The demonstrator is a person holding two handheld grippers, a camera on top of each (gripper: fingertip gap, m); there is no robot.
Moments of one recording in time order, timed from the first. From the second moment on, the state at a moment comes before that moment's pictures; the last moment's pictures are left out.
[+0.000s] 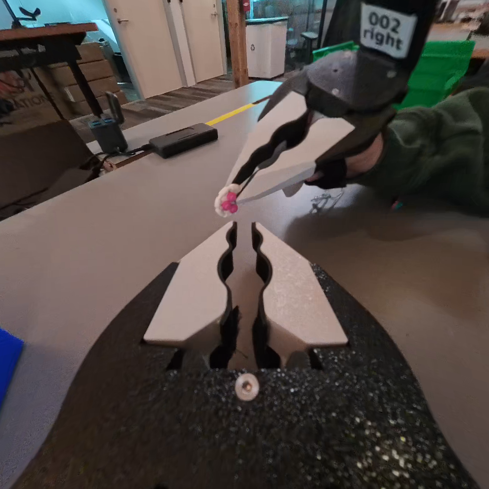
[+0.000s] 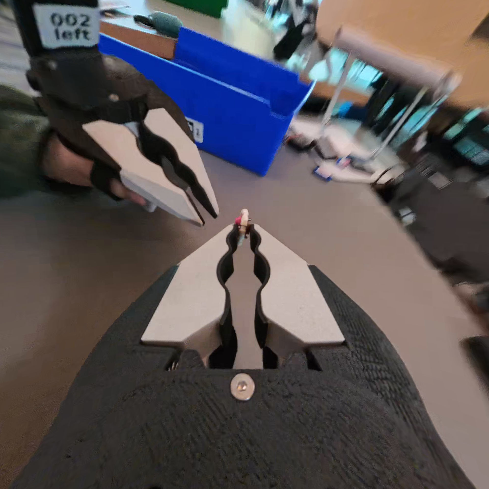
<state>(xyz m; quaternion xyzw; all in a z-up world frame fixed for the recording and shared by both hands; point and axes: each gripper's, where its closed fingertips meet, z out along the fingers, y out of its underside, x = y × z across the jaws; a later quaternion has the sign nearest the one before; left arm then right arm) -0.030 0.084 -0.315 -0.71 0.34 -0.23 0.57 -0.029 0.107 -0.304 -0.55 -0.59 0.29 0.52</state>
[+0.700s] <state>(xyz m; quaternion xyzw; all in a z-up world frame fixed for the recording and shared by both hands) -0.033 0.070 -0.272 -0.62 0.26 -0.46 0.58 -0.033 0.071 -0.277 -0.36 -0.60 0.20 0.69</state>
